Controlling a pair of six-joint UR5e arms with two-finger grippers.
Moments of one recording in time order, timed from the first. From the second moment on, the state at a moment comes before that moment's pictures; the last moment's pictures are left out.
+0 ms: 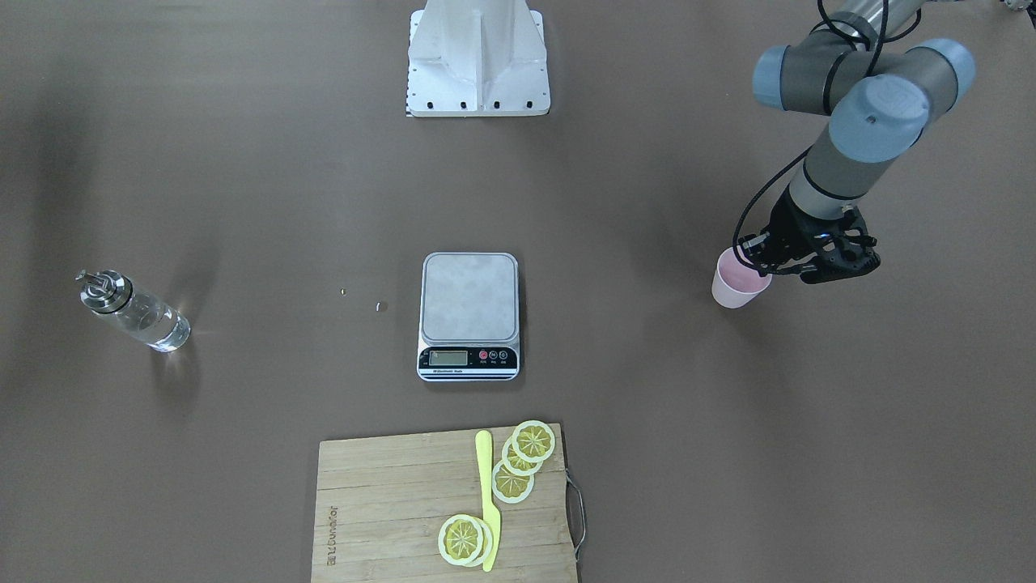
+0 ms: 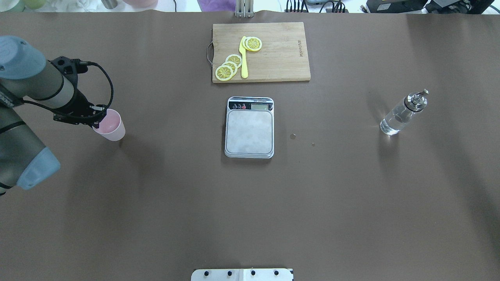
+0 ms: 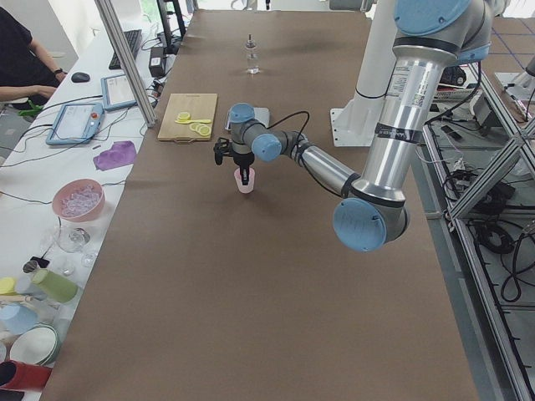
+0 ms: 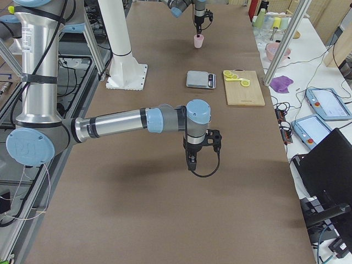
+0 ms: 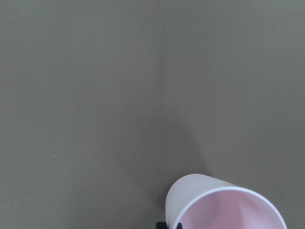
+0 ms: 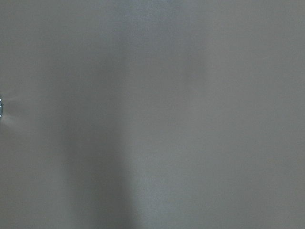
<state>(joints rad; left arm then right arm) -0.88 -1.84 -1.82 -1.63 -2.09 -1.02 1.47 -1.66 1.87 -1.70 2.30 0.09</state>
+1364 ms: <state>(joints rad) -0.73 -2.51 -1.44 -1.57 -2.11 -1.66 1.46 -1.66 1.90 -1.71 2.30 0.09</state>
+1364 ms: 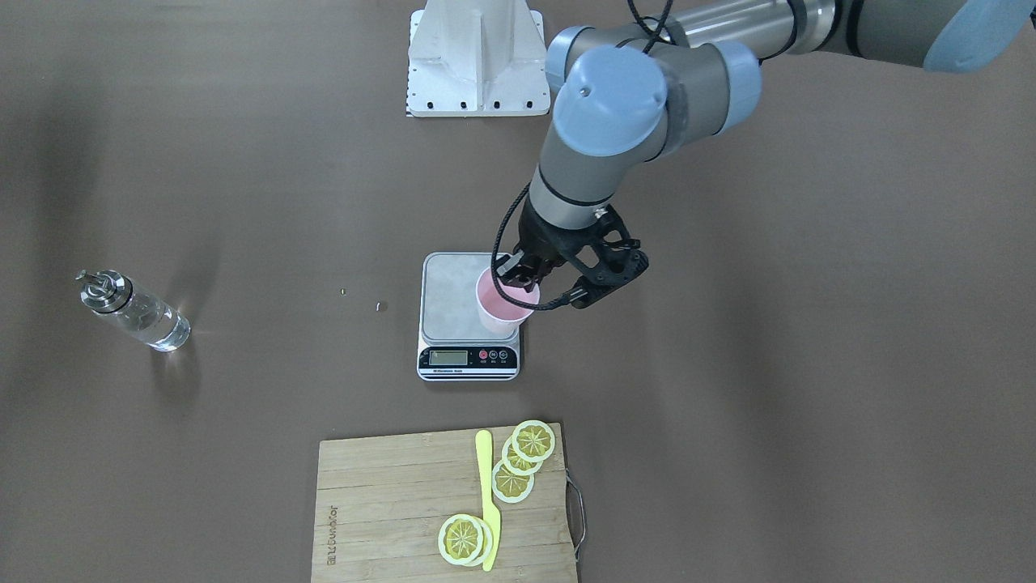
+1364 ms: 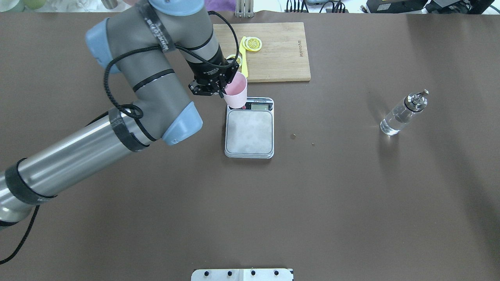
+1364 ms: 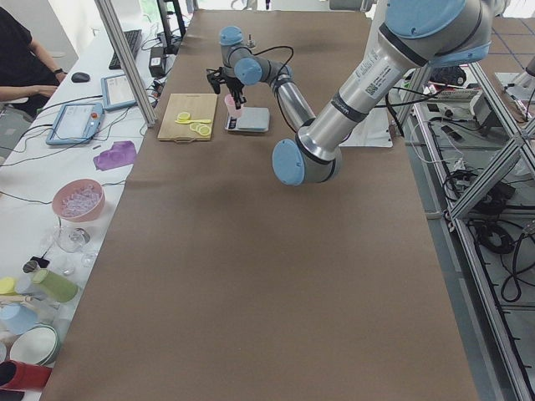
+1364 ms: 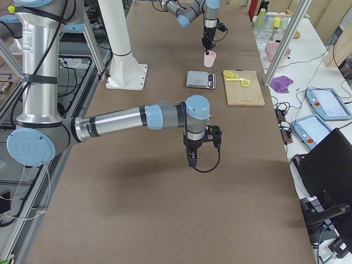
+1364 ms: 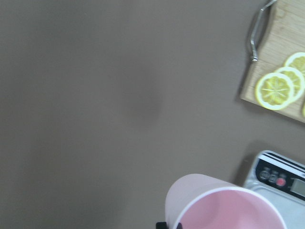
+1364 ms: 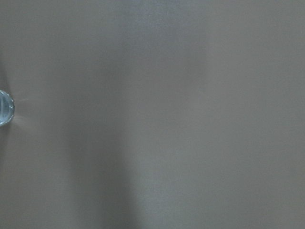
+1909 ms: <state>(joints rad) -0.66 -2.54 -1.39 -1.58 -2.05 -1.69 1.46 -1.66 1.90 -1.71 2.30 0.09</state>
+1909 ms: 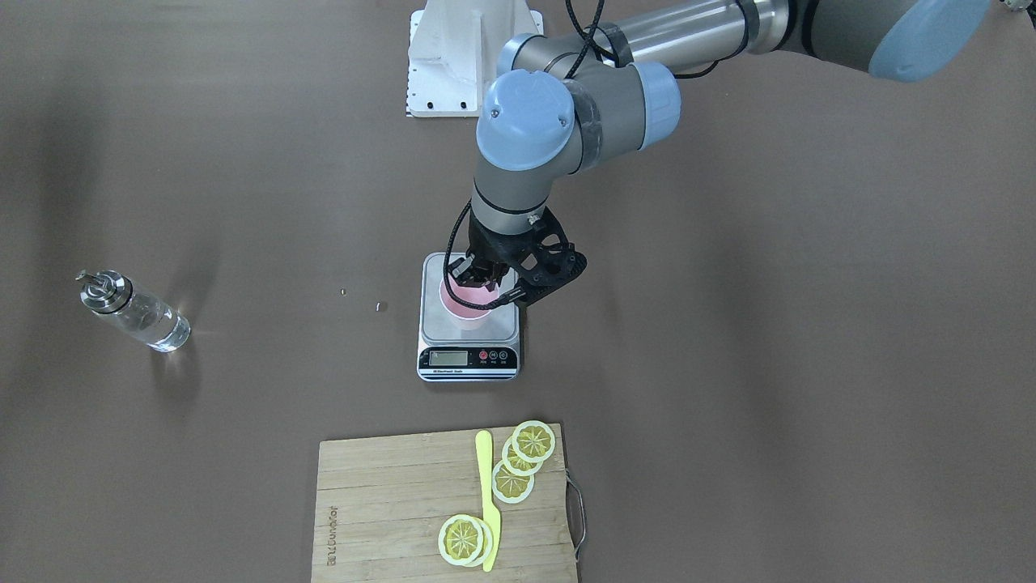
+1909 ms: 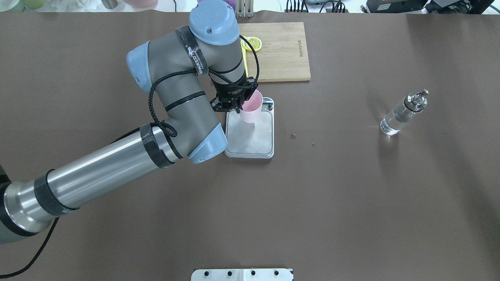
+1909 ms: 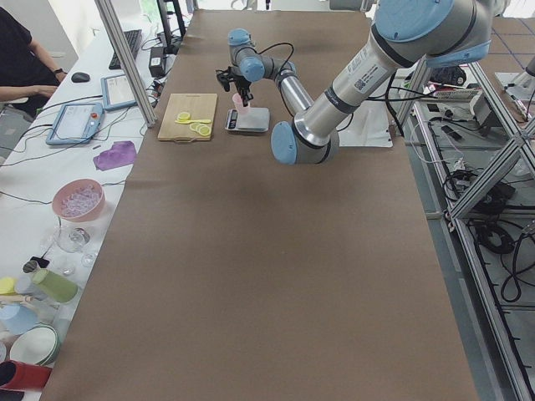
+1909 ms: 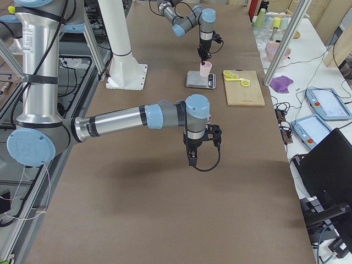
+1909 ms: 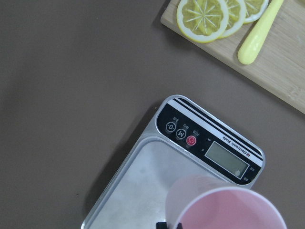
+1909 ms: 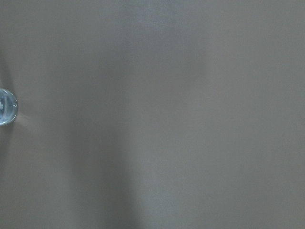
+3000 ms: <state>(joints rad) -0.62 -2.49 -1.43 -1.59 -2.05 -1.68 1.46 -1.66 1.92 -1.71 2.30 0.09</state>
